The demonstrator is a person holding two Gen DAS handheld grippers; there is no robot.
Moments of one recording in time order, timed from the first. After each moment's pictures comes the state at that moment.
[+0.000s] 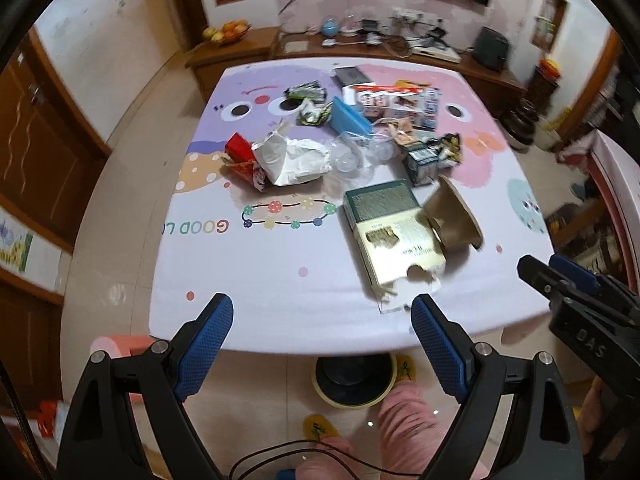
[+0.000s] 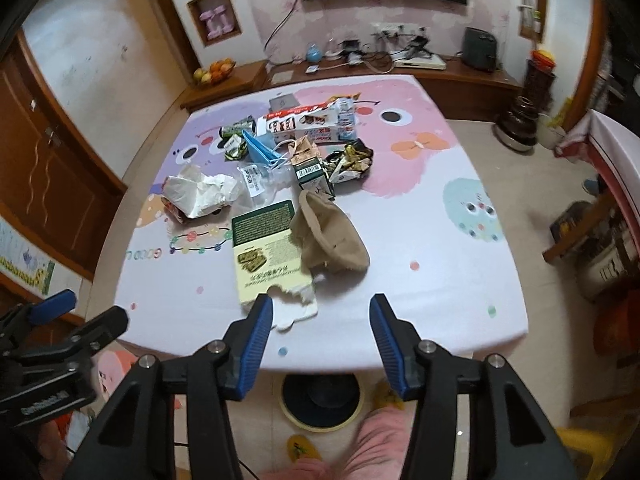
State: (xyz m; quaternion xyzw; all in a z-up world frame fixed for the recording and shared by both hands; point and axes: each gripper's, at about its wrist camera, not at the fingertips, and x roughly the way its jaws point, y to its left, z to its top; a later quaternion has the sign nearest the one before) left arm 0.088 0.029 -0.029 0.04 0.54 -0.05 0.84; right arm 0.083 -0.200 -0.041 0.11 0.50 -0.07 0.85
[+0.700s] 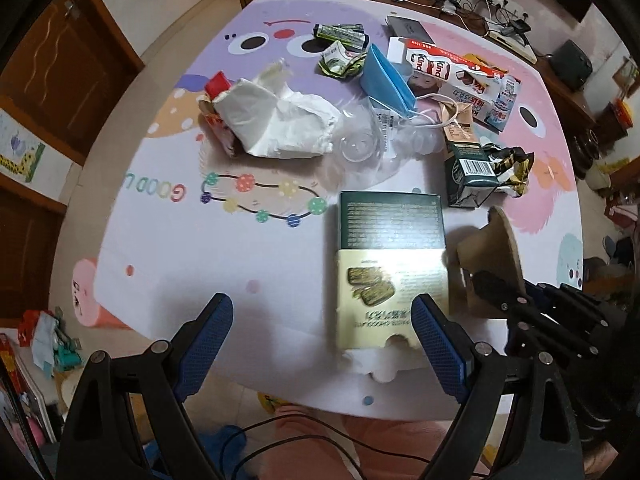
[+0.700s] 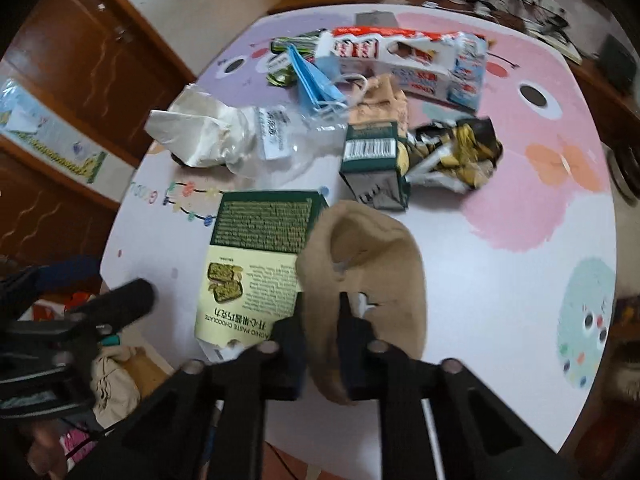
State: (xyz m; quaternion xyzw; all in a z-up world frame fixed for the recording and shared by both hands) left arm 0.181 -0.023 -0.111 -0.04 0.62 0.05 0.78; right arm 0.210 -0.229 -0.129 0.04 0.60 0.14 0.79
